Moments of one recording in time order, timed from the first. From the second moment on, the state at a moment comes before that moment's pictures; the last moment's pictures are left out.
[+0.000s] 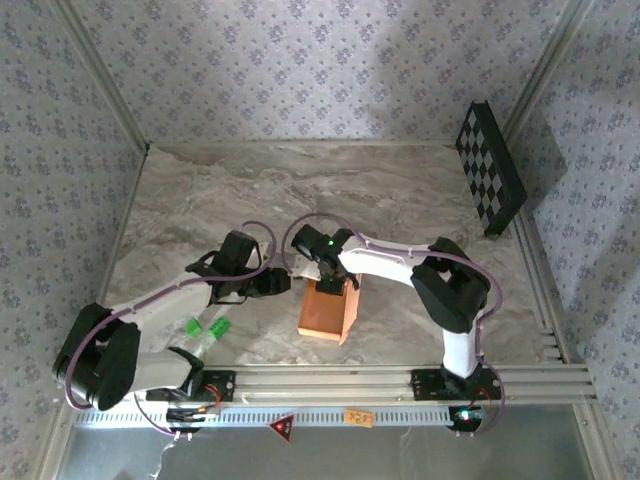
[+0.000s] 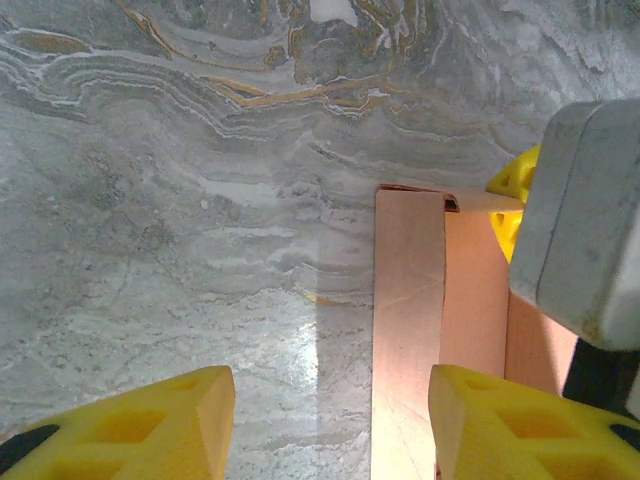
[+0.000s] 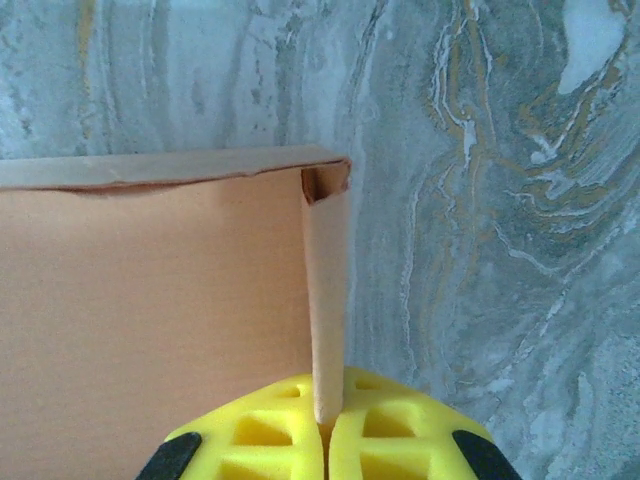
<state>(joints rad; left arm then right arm) -0.54 1.25 0.60 -0.30 0.37 -0.59 0.92 1.89 1.28 -0.75 0.17 -0.51</state>
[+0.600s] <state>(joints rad) -0.49 1.20 0.60 -0.36 0.34 -0.57 0.85 1.92 1.42 -0.84 0.02 -0.54</state>
